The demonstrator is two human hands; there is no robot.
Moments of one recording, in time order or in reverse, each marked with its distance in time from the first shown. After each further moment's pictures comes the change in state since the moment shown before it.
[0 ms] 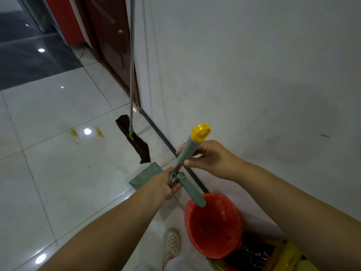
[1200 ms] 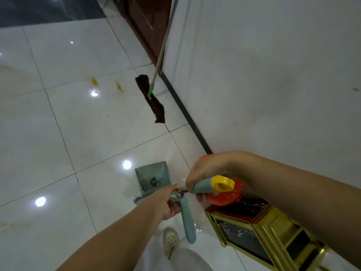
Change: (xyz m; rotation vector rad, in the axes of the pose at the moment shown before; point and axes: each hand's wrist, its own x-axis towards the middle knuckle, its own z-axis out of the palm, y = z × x) left_hand -0.039 -0.190 -0.236 0.055 -0.018 -0.243; right_hand -0.086 -0.032 0.222 -0.232 -0.801 0.855
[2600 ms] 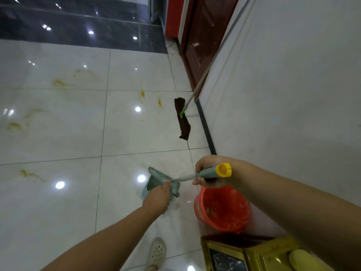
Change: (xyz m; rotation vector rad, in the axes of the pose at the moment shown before) left_hand -0.036 -0.126 0.001 0.321 0.405 0.695; right_hand -0.009 0.060 0.062 0.599 0.227 0.049
